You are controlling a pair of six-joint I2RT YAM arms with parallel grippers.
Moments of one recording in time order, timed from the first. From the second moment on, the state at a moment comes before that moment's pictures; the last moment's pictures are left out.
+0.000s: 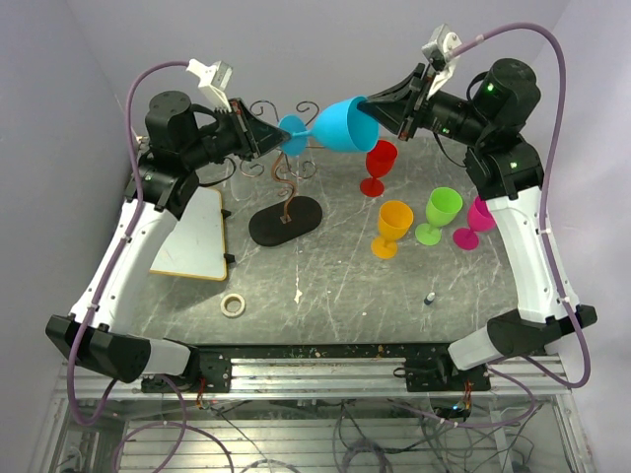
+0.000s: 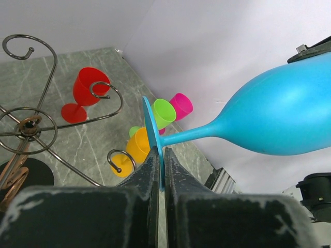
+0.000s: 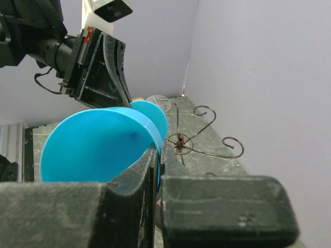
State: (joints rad) left arm -0.33 1.34 1.58 -0.25 0.62 -0.59; right arm 0.36 1.49 2.02 -0.40 -0.78 -0.05
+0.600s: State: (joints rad) left arm -0.22 1.29 1.58 -0.32 0.55 -0.47; right arm 0.36 1.41 1.95 -0.47 -0.69 -0.17
